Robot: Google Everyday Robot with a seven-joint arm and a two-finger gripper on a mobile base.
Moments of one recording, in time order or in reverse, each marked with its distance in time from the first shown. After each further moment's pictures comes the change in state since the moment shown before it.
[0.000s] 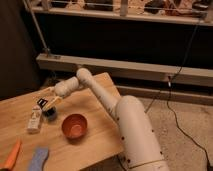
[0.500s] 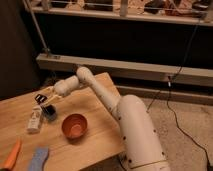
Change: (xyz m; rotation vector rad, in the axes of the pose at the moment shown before) arm -0.010 0.000 -0.002 0.012 -0.004 -0.007
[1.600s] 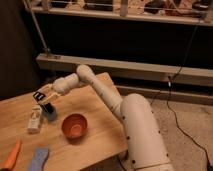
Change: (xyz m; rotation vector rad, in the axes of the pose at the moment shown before) arm -0.023 0.001 -0.002 0.021 0.001 -0.005
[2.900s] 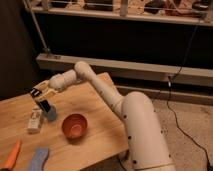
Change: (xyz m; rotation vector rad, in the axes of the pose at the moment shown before) arm -0.034 0.000 0.006 0.008 -0.006 0.010
